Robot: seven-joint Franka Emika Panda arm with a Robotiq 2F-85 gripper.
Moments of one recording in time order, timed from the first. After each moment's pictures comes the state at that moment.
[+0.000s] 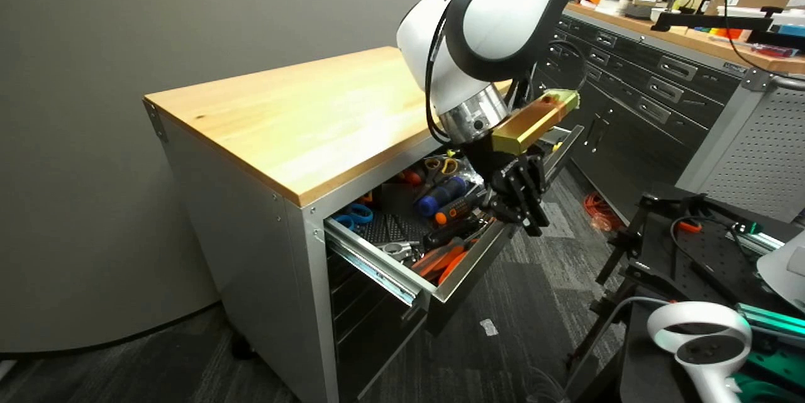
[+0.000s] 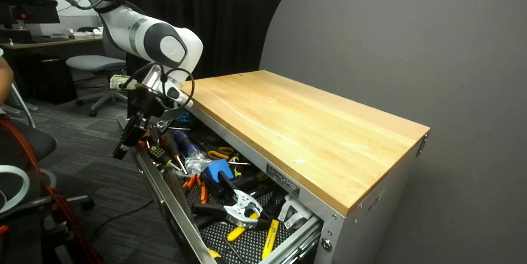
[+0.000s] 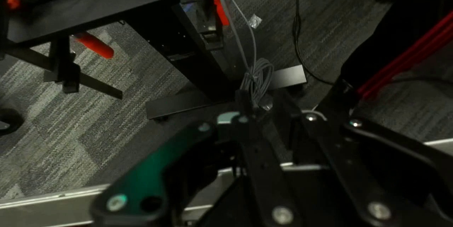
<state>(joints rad) 0.28 0.51 0.12 -2.05 0.05 1.86 0.56</state>
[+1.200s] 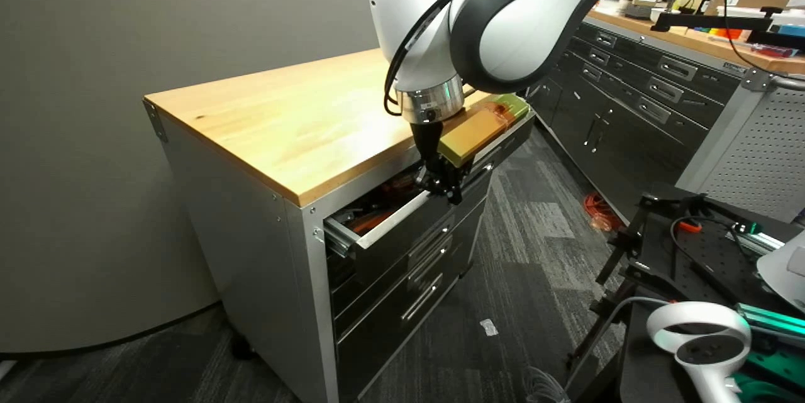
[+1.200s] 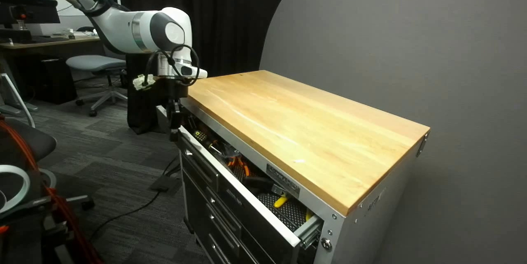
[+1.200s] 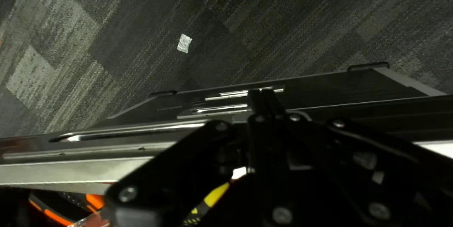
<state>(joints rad) 0.37 0.52 0.07 -1.97 -0.27 2.18 0.81</state>
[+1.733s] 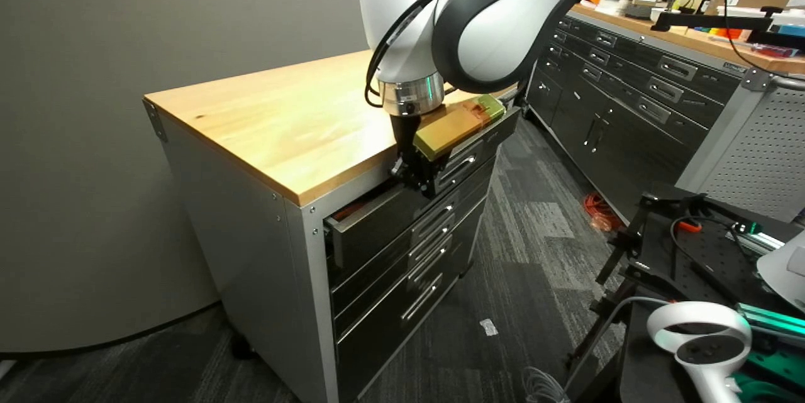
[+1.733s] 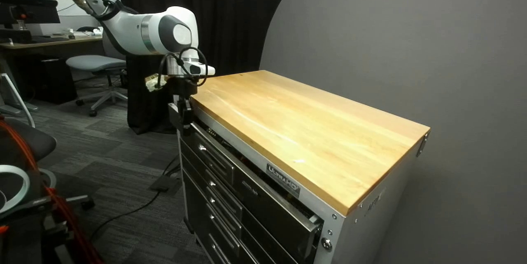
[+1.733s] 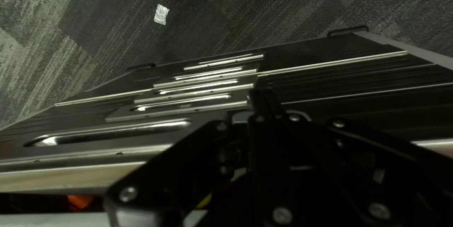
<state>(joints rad) 0.37 0.57 0.05 -1.90 -0.28 2.27 0.81</state>
